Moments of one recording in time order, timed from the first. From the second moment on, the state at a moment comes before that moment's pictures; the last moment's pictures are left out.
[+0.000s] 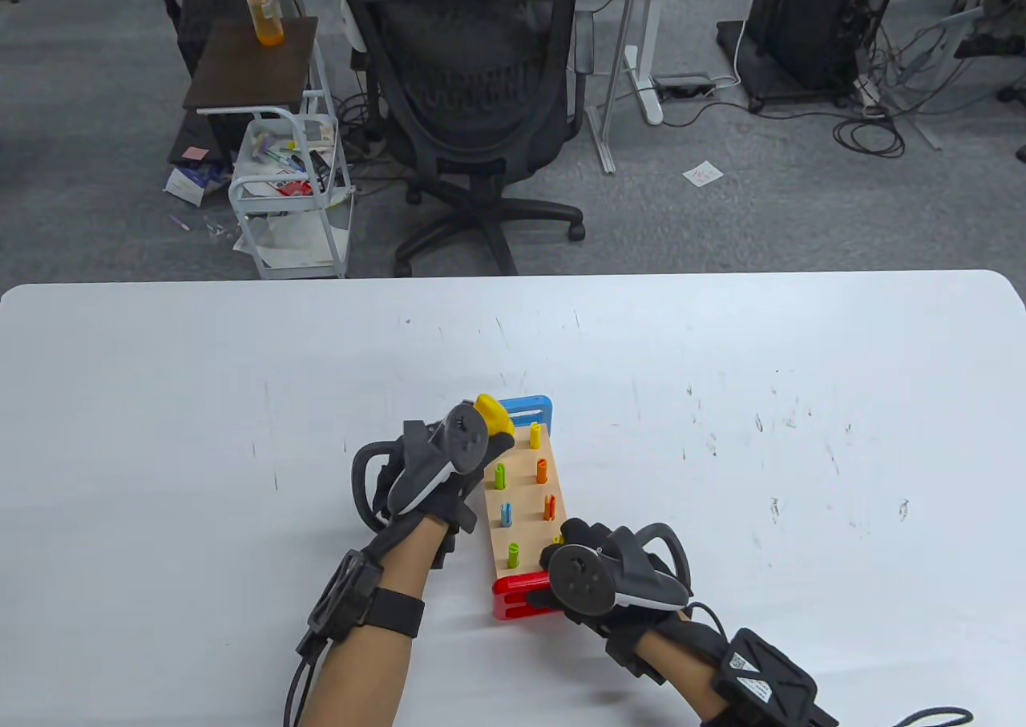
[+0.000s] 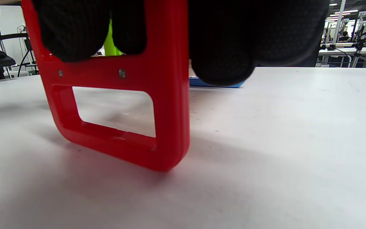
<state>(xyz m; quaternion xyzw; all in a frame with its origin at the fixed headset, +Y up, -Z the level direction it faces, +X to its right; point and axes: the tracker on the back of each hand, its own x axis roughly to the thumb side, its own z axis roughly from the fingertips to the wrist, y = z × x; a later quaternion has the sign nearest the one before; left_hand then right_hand) -0.132 -0.692 -0.396 0.02 -0.01 0.03 1.00 0.064 -0.713 -0.293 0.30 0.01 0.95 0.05</state>
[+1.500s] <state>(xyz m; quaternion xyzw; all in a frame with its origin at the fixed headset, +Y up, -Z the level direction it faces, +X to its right) -0.145 -0.630 -0.372 0.22 -0.07 0.20 0.95 0.066 -0.715 -0.292 0.30 0.01 0.95 0.05</state>
